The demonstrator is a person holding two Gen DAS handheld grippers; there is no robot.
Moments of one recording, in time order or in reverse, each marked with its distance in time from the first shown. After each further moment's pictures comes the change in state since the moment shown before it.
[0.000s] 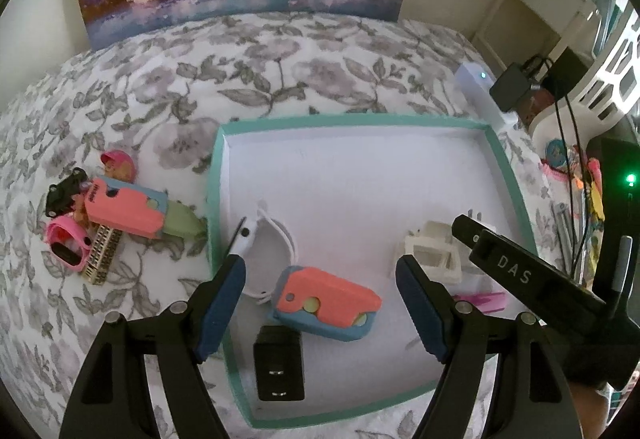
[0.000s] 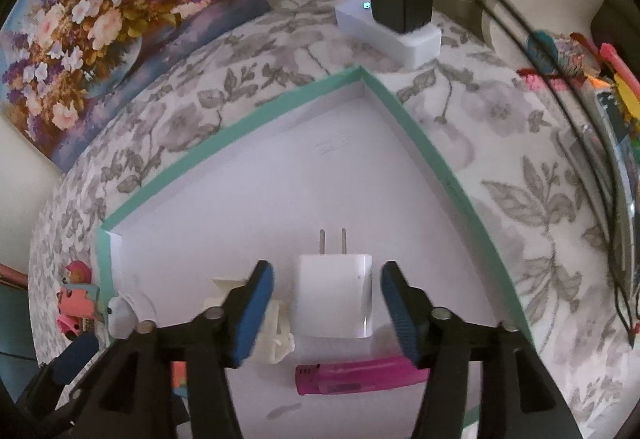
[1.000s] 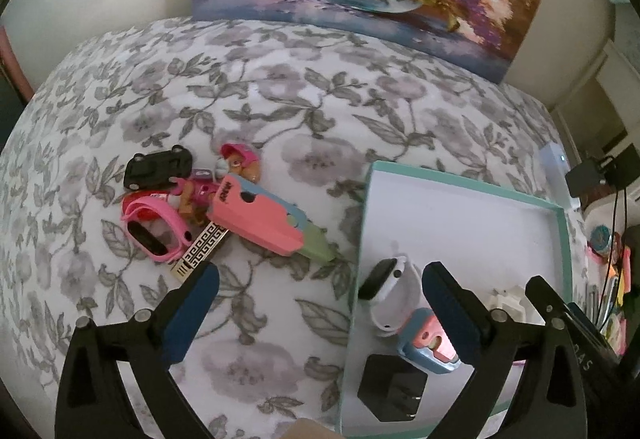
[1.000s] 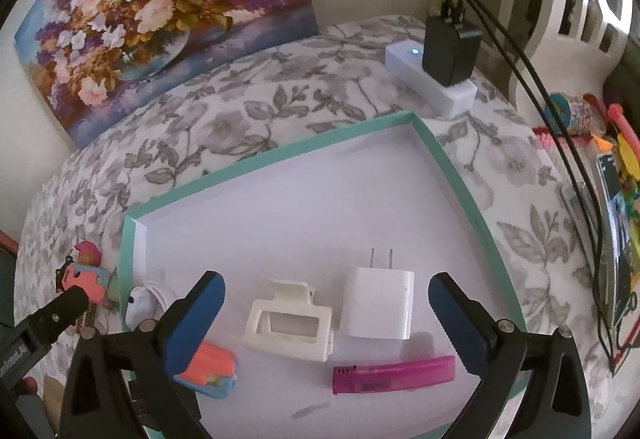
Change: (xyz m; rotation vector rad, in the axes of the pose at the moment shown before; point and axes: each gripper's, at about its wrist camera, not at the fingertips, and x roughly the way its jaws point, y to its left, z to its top) left arm -0.013 0.092 0.008 -0.260 -0.054 0.130; right arm -0.021 0.040 -0.005 -0.145 -0.090 -0.019
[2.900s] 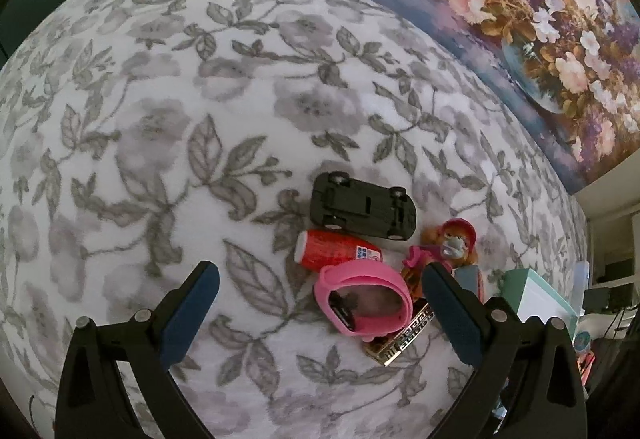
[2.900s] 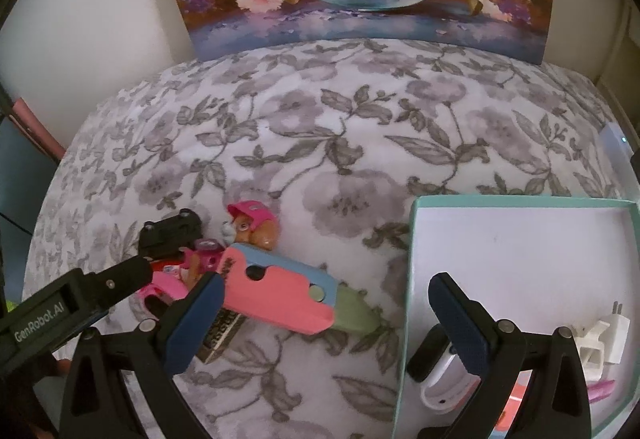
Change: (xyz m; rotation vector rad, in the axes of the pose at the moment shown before) left arm 0.038 0.182 0.029 -0.367 0.061 -0.042; right arm 0.039 0.227 -0.019 -0.319 0.058 0.168
